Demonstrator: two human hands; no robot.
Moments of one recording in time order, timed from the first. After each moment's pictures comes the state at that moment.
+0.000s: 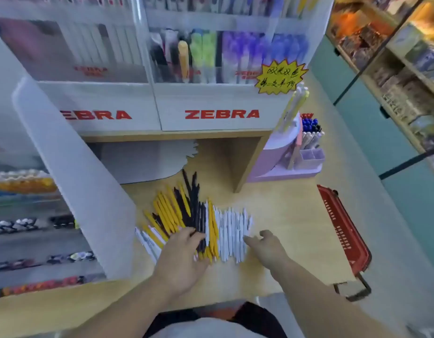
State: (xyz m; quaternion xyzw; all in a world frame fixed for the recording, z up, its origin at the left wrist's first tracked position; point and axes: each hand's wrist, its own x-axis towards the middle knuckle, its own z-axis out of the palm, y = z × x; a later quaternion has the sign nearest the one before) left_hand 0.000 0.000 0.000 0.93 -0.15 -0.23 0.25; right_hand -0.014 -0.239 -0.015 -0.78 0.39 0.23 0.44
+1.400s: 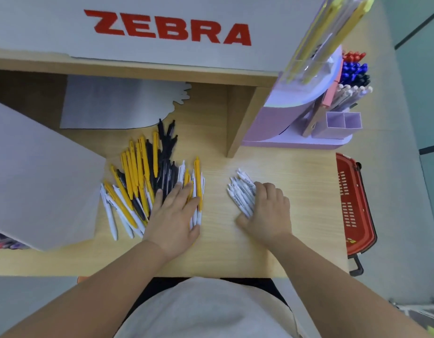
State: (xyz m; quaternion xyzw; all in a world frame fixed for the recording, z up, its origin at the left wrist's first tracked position) left_hand 0.015 -0.065 -0.061 0.97 -0.18 -0.17 0.07; right_hand 0.020 -0.307 -0.071 -0.99 0.05 0.13 0.07
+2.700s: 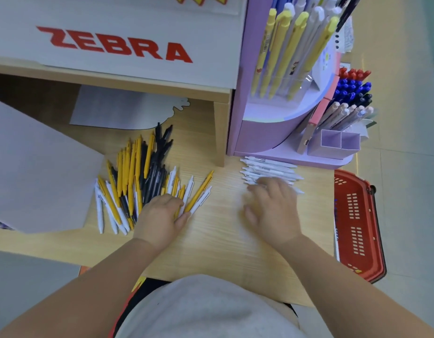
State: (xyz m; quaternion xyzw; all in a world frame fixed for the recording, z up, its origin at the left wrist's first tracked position) left_hand 0.023 -0.099 -0.063 0.98 -0.04 -0.09 0.16; right_hand 0.060 -0.378 -0.056 -0.98 -0.13 0.03 0.17
